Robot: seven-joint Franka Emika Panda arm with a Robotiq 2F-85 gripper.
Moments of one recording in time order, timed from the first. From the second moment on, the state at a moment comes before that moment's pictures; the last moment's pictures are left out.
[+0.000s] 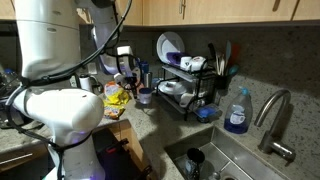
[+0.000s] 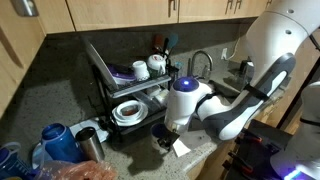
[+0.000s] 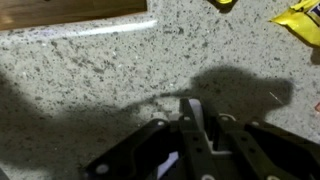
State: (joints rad) arm 0.46 0.16 0.19 -2.40 -0.33 2.66 1.29
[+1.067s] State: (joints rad) arm 0.27 -0.06 0.20 -2.43 -0.42 2.58 1.30
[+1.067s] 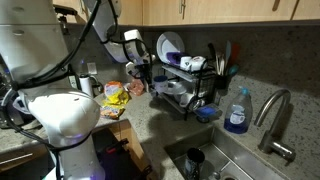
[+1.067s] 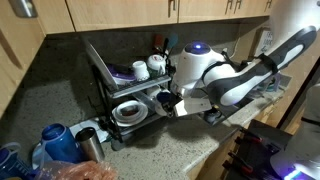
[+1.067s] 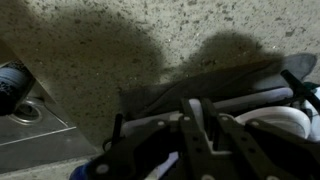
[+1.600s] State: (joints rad) arm 0.19 -0.06 0.20 -2.43 -0.57 2.58 1.40
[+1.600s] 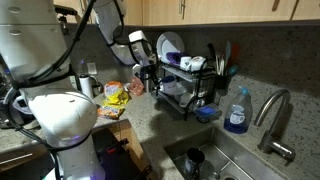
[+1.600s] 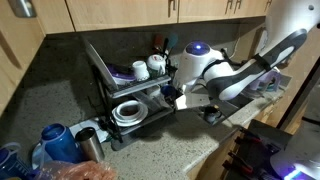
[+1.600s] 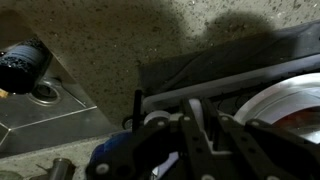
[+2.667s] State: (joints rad) arm 0.18 0.06 0.19 -2.33 -0.70 2.58 1.42
